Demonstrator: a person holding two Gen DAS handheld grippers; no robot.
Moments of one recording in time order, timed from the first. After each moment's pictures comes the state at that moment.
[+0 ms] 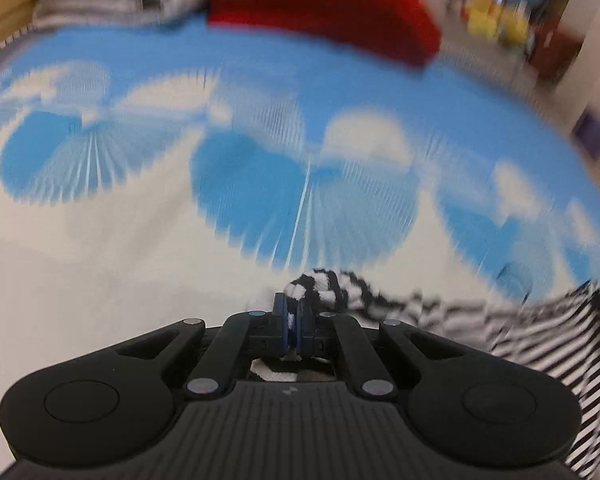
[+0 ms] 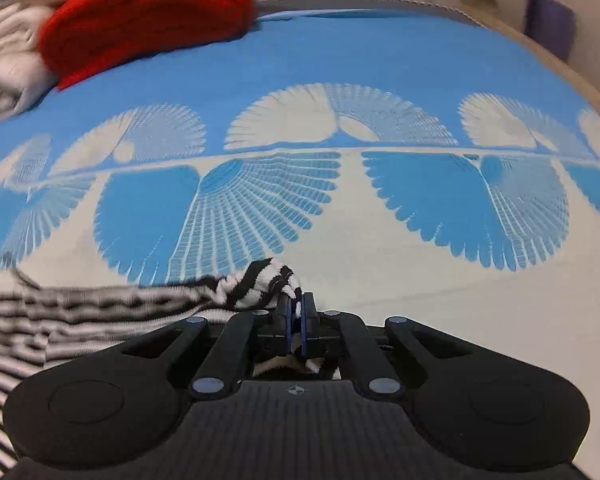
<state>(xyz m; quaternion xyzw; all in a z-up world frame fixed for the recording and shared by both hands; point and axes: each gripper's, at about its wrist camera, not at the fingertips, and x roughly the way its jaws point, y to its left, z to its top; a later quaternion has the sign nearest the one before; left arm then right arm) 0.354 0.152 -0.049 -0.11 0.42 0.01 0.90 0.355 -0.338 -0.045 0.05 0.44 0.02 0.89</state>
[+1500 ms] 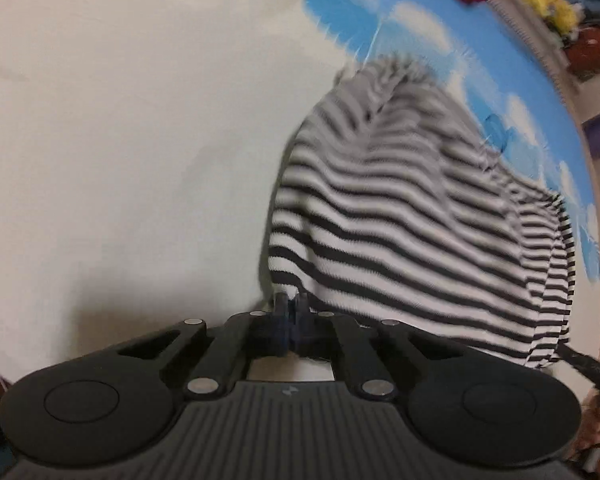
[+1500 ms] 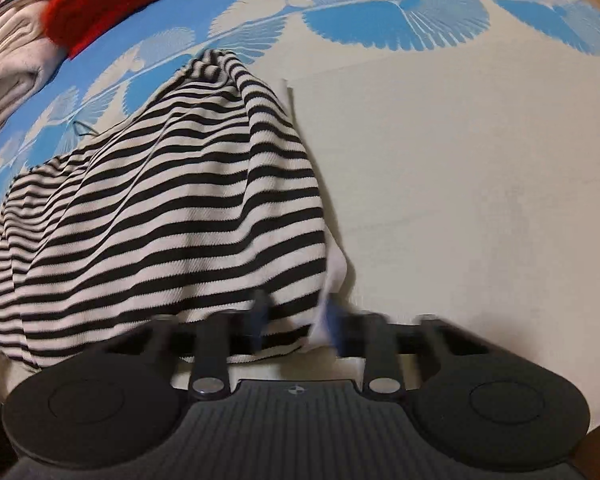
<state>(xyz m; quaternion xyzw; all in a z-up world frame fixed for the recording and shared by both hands) 0.201 0.200 -0.056 -0.21 0.57 0.03 0.79 0.194 -0.412 -0.047 0.13 0.55 0.06 0.83</state>
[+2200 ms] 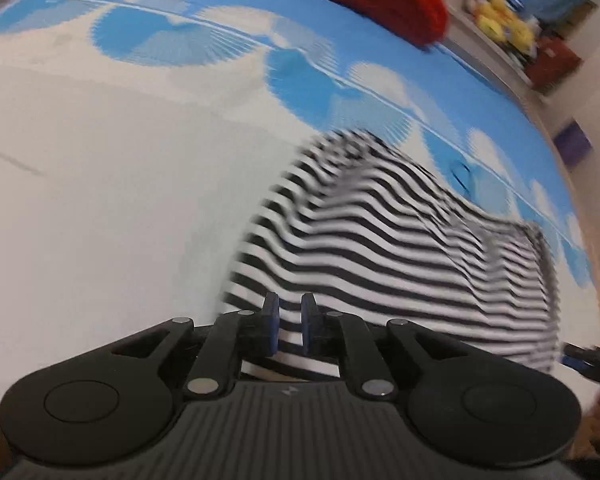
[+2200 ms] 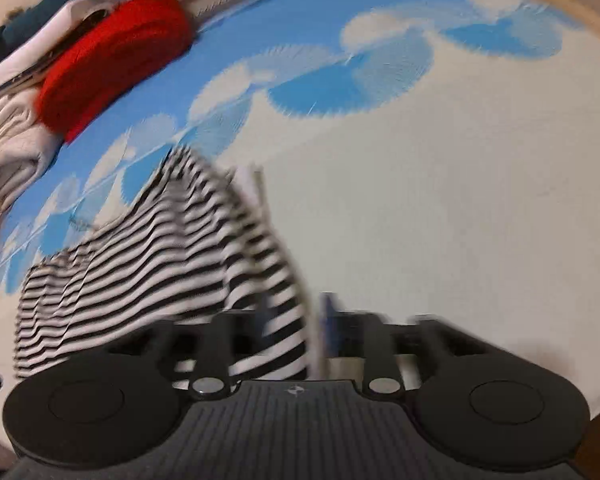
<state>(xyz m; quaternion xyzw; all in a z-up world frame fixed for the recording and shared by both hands) 0.189 0.190 -0.019 -0.19 0.51 -0.01 0.84 0.184 -0.454 -0.024 0.21 0.49 0.02 0.85</state>
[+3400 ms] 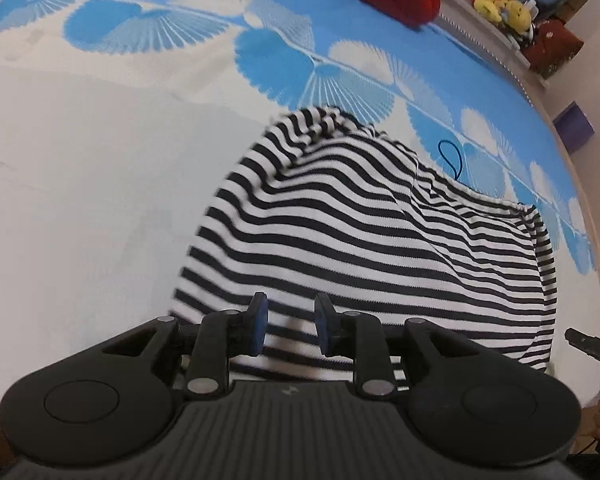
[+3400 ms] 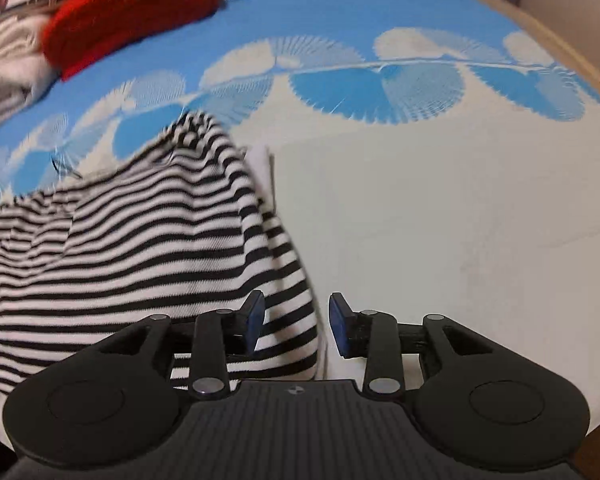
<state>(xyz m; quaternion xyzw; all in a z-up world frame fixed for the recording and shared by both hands) 0.200 0.152 -0.020 -0.18 0.52 0.01 0.83 0.191 -0.421 -0.005 0.08 0.49 0.01 0.87</state>
